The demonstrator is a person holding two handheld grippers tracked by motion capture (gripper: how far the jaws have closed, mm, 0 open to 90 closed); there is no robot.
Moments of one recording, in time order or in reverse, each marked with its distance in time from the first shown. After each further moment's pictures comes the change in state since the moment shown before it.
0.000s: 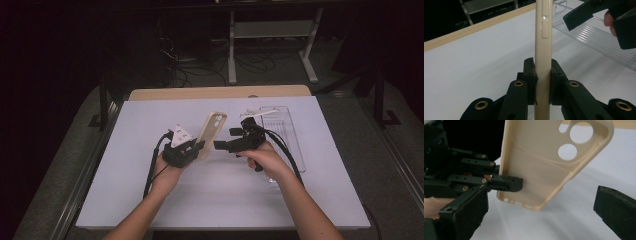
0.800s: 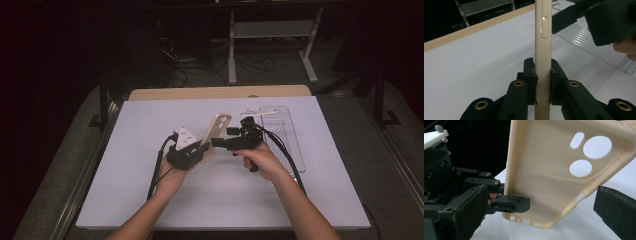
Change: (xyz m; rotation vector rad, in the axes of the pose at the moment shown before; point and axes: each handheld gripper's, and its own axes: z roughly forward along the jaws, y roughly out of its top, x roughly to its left) left arm -0.014 0.002 0.001 -0.012 -0.007 0.004; right arm 0.001 -0.001 0.005 -0.069 0.040 0.062
